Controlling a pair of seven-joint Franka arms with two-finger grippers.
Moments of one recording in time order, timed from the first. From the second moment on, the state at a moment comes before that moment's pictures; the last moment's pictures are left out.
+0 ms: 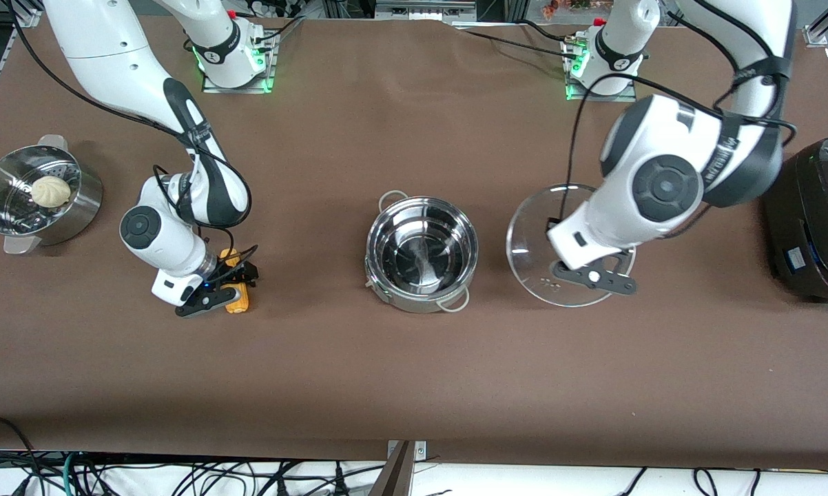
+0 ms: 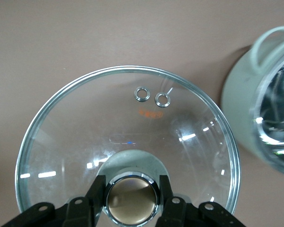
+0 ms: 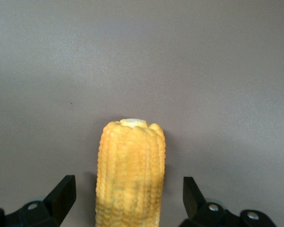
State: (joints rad) left arm -0.24 0.45 -0.08 -1.42 0.03 1.70 -0.05; right arm 0.22 0.61 -0.07 -1.88 0.12 2.59 -0.31
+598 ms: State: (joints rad) left arm -0.05 0.30 -0.08 -2.05 0.03 2.33 0.25; right arm 0.22 0.61 -0.07 -1.88 0.12 2.59 -0.31
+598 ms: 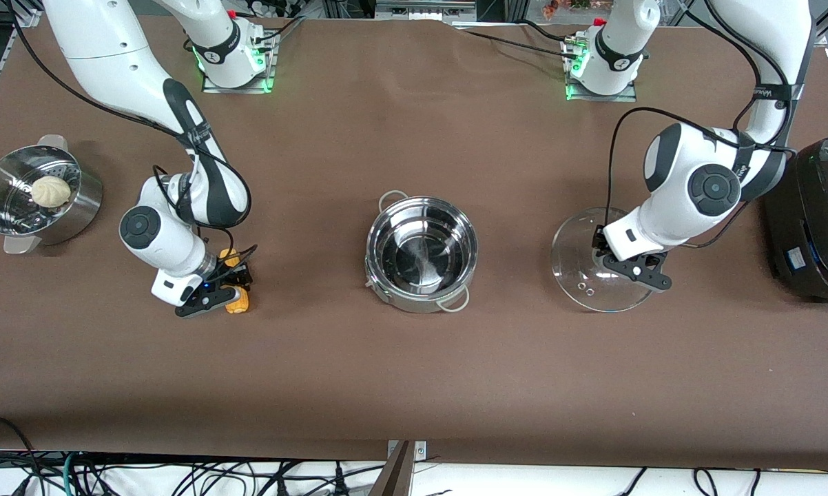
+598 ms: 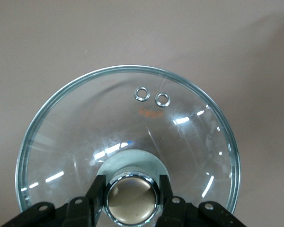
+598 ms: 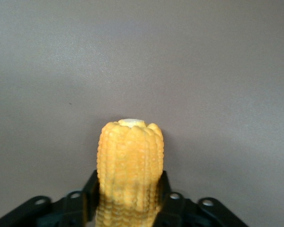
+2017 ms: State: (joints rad) left arm 0.02 0.35 -0.08 -2.17 0.03 2.41 0.31; right arm 0.22 0.29 -0.05 -1.86 0.13 2.15 -0.19
